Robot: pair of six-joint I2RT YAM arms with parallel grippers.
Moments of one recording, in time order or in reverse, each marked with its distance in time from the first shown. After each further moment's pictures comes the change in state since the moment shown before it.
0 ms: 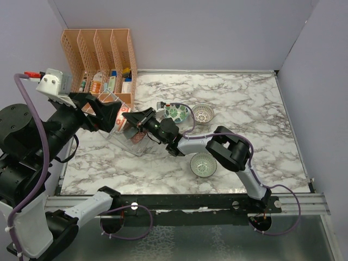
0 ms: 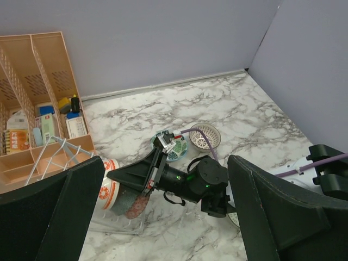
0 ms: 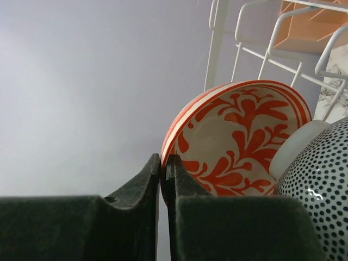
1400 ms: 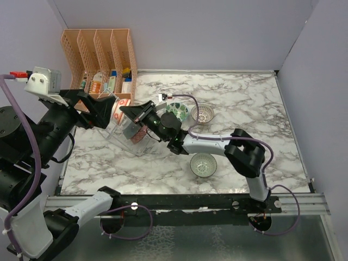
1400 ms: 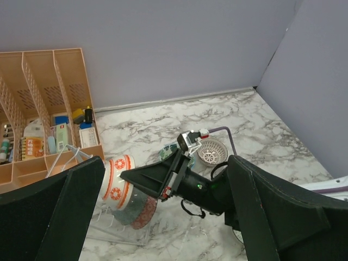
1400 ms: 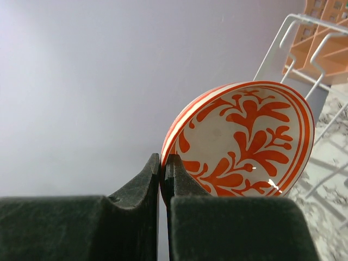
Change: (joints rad) left arm 0.000 0.012 0.058 0.014 -0.065 0.000; right arm 0.067 -0.256 -0.018 -0.242 0.089 -0.253
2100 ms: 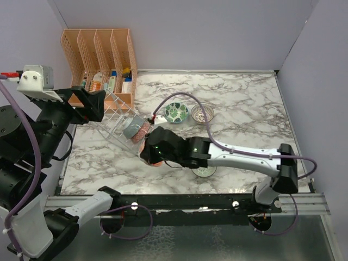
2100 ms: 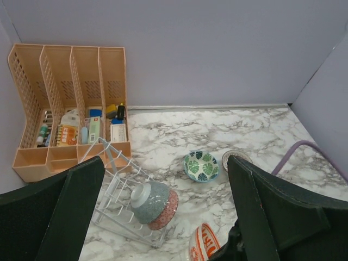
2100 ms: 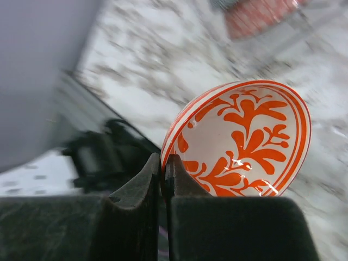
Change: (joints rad) left arm 0.000 0.008 -0.002 -0.008 -0.182 -0.007; right arm 0.227 -0.229 0.202 -1.432 0.094 -0.484
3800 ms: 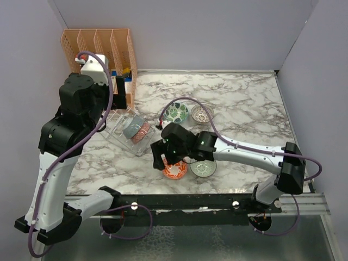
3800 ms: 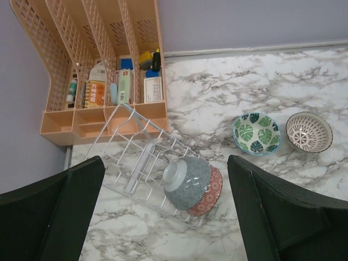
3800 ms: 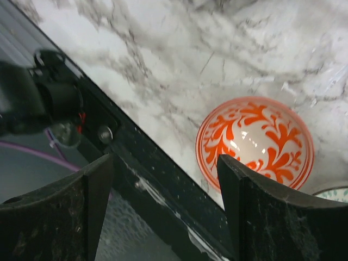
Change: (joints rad) left arm 0.000 0.052 -0.414 0.175 -0.131 0.087; right arm -0.200 -0.148 -0.226 0.049 -0.309 -0.169
